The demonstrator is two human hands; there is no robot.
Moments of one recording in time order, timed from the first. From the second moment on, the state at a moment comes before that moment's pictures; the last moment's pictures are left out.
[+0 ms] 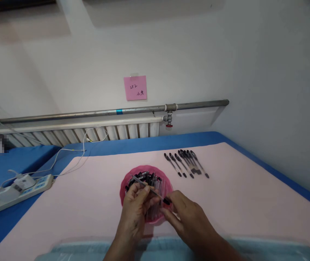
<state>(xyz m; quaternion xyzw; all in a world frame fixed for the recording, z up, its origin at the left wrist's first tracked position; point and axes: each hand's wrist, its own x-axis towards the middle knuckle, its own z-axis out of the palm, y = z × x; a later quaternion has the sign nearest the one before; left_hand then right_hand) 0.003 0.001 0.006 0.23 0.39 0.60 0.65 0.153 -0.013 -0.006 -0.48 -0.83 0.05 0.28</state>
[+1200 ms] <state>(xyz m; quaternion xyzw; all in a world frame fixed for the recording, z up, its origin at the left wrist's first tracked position) -0.037 0.013 0.014 0.42 0.56 0.59 0.41 0.160 -0.008 0.016 -0.54 -0.70 0.30 0.36</state>
